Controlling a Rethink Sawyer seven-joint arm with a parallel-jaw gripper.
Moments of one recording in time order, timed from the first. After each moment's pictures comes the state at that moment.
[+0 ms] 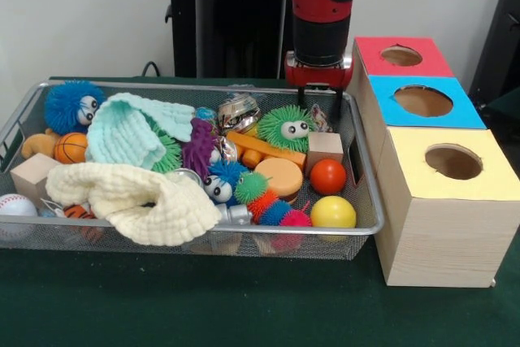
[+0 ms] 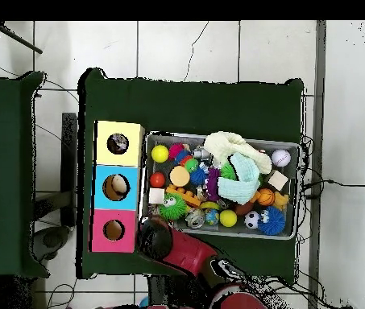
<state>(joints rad) -0.21 -0.51 0.07 2.16 0.26 -0.04 1.45</state>
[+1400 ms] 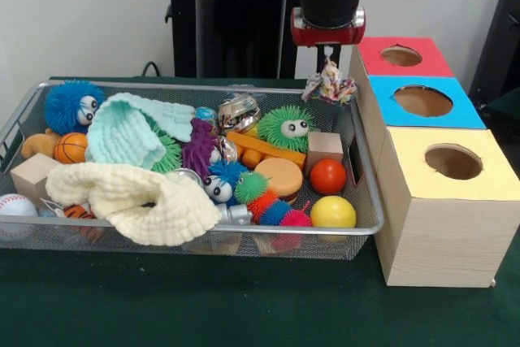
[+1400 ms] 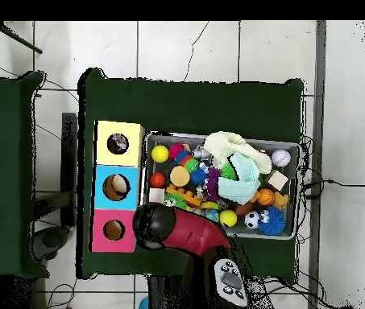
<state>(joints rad) -0.11 -0.67 -0.05 1.98 0.20 0.58 1.45</state>
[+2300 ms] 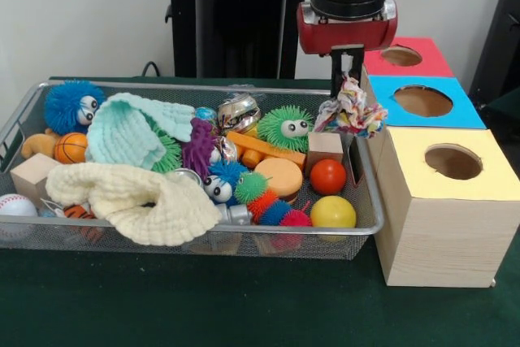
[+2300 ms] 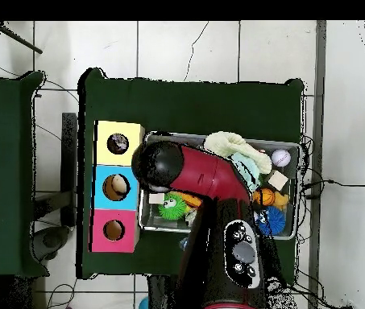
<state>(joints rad) -0.11 -0.67 -0.06 1.57 0.18 0.74 1.45</state>
